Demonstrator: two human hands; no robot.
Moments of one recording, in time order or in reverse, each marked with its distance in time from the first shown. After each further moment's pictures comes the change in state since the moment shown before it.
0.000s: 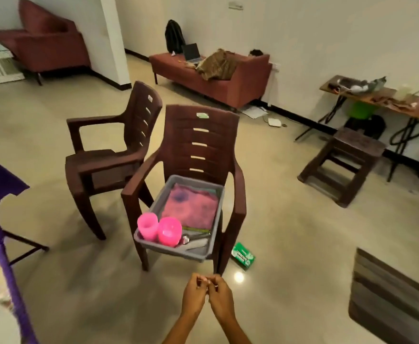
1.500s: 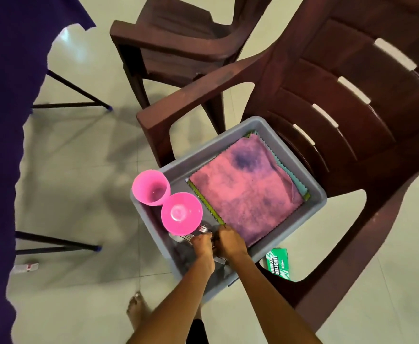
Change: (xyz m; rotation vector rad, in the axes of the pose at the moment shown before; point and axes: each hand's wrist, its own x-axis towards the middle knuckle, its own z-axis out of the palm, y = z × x) left_hand 0.401 -0.022 0.072 -1.151 0.739 -0.774; right_hand 0.449 0.020 0.090 -1.110 -0.882 -0.391
